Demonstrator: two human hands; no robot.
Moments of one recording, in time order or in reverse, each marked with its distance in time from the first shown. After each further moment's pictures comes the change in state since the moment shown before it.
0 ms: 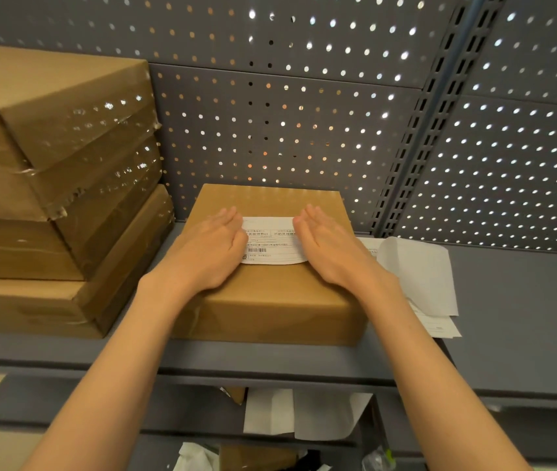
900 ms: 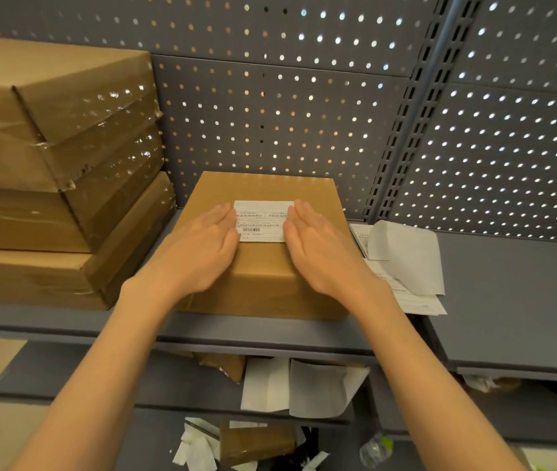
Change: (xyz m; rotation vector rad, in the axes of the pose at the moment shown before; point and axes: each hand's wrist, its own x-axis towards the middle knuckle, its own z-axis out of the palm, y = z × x) left_hand -0.039 0.010 0.005 -0.004 0.062 0.015; right_hand -0.042 -0.013 0.008 -0.049 0.062 -0.061
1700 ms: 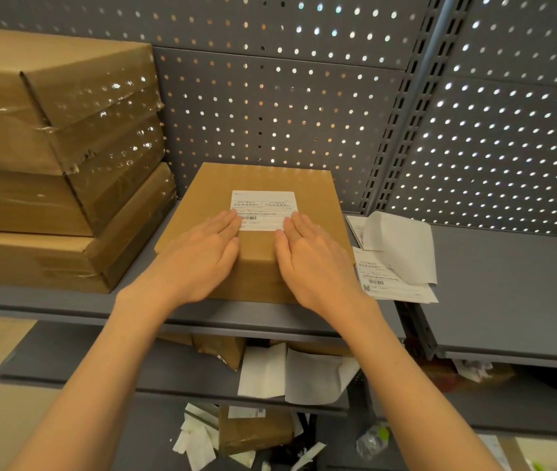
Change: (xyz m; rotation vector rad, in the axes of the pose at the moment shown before) left_hand -0.019 0.003 0.017 0.014 0.022 0.079; right_hand -0.029 -0.009 0.015 -0.065 0.060 0.033
